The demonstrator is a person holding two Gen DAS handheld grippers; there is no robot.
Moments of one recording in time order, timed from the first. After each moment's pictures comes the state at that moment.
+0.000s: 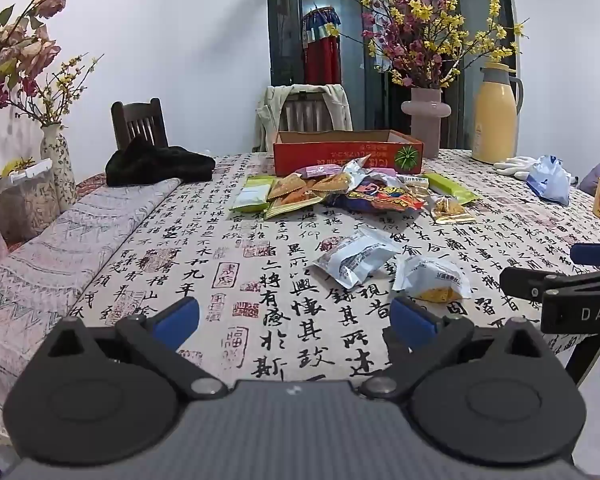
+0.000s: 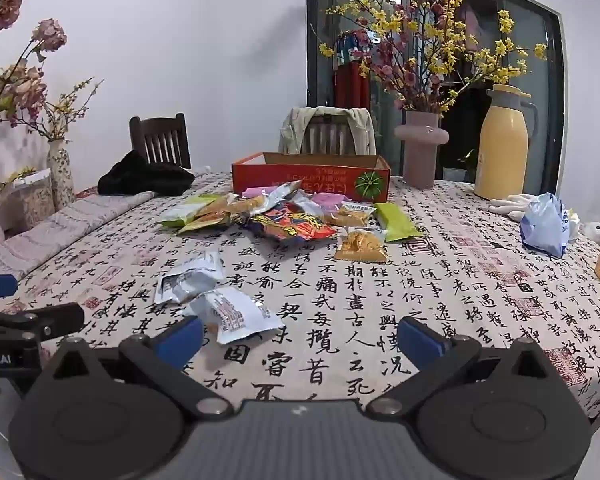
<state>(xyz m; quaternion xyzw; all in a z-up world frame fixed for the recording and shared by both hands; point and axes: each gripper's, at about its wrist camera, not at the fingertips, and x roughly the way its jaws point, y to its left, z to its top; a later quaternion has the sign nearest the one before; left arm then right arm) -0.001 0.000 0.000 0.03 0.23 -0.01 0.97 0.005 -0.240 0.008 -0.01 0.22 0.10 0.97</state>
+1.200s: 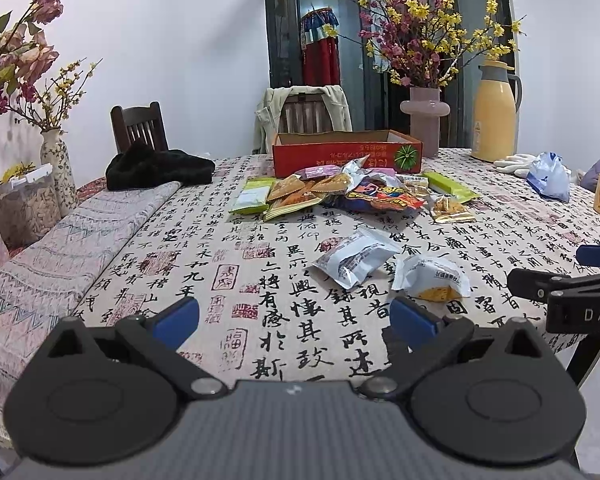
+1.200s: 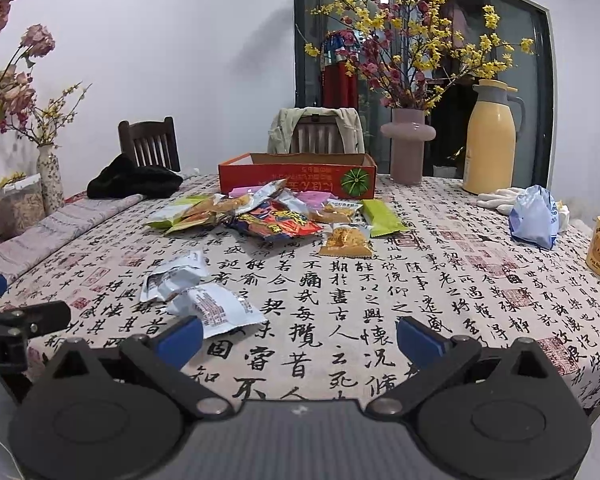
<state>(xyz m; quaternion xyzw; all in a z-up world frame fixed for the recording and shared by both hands) 0.000 -0.003 0.000 0.04 0.22 0.00 0.97 0.003 -0.245 0.005 -0.01 0.22 0.08 0.97</state>
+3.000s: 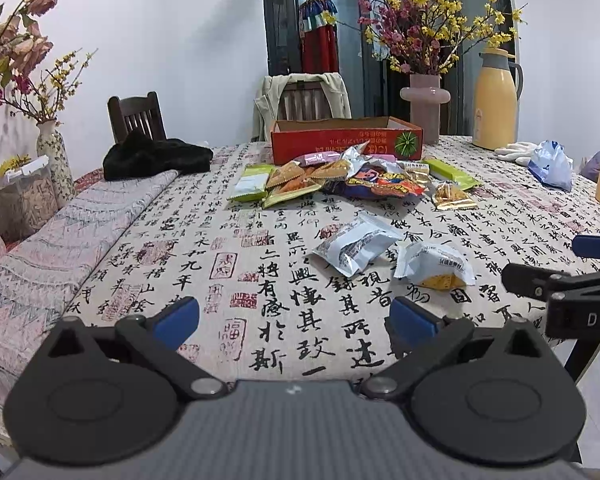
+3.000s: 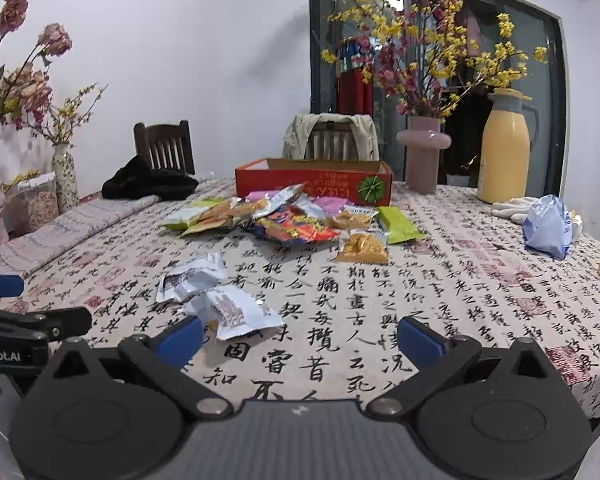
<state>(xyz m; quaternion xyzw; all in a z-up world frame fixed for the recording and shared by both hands) 0.007 -0.004 -0.006 0.04 0.24 -0.01 0.97 0.003 -0.236 0.002 -0.01 0.22 0.11 0.97</state>
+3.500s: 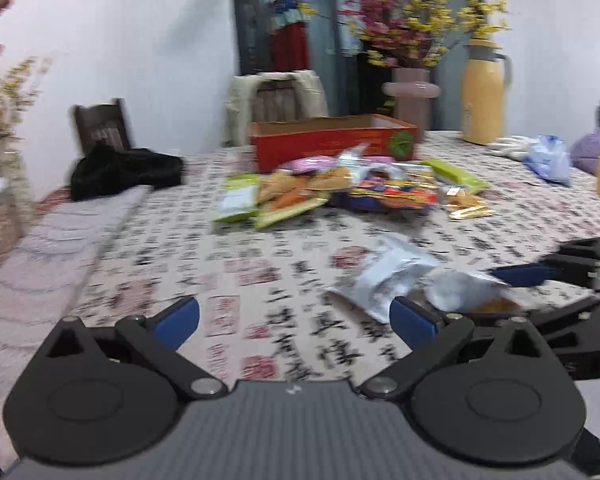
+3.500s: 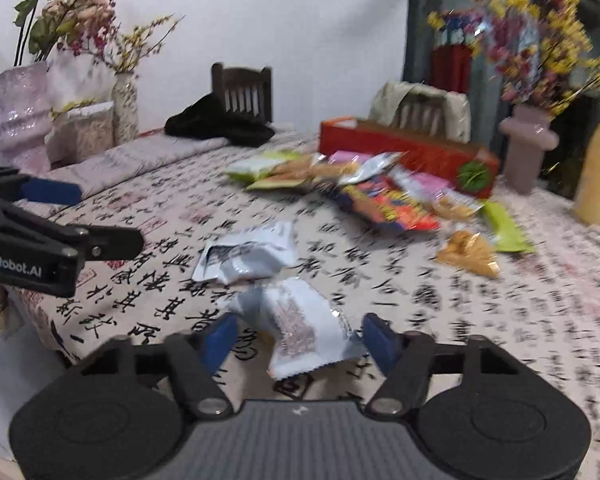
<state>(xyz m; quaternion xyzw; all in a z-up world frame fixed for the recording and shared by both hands) 0.081 0.024 -0.010 0.06 0.25 -0.08 0.96 0.084 -0.189 -0.019 -0.08 0.27 0.23 0.93</state>
